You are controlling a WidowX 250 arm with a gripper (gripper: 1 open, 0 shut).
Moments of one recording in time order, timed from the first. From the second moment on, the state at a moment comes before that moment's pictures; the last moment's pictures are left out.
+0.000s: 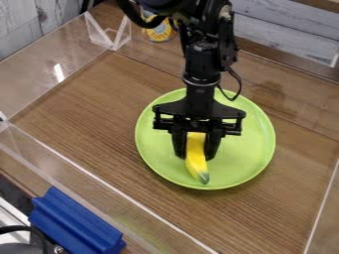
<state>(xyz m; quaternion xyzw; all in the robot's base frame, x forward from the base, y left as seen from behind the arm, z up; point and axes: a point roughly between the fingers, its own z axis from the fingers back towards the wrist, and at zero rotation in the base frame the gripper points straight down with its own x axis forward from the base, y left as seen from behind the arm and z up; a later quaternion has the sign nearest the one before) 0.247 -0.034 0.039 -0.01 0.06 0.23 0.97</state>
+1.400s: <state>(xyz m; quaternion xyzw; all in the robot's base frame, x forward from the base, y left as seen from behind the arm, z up) 0.249 -0.042 0.044 -0.01 0.07 0.21 0.98</state>
